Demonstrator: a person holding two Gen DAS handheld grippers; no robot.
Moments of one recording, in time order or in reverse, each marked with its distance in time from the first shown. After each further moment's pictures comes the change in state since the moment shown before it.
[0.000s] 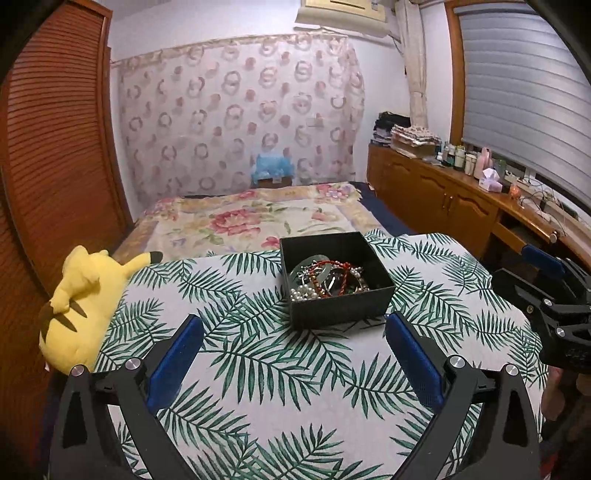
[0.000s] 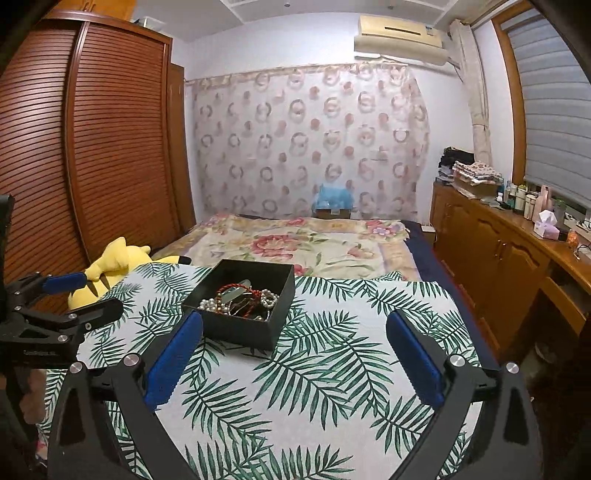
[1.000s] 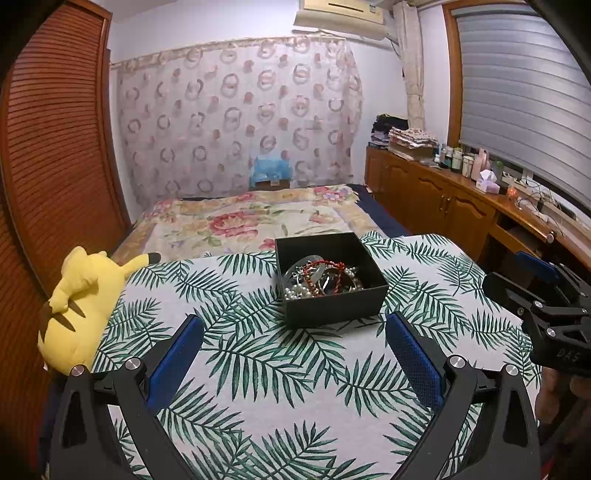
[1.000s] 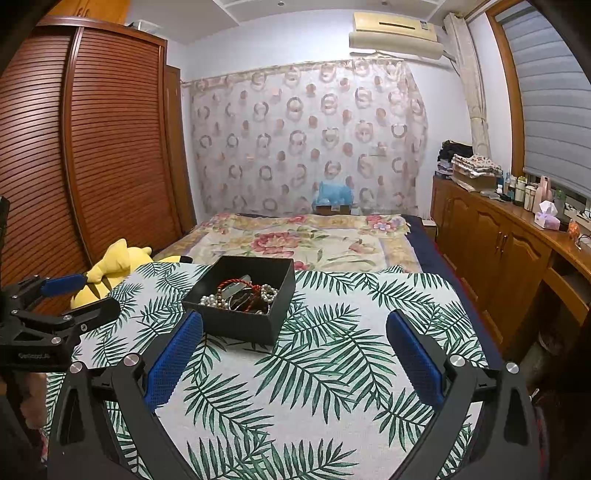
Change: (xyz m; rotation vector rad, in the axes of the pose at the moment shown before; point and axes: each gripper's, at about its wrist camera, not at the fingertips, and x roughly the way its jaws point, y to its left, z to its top) left arm -0.003 -0.003 -0.001 0.002 -0.008 -0.003; right arm -0.004 -0.001 -0.006 0.018 0.004 0.004
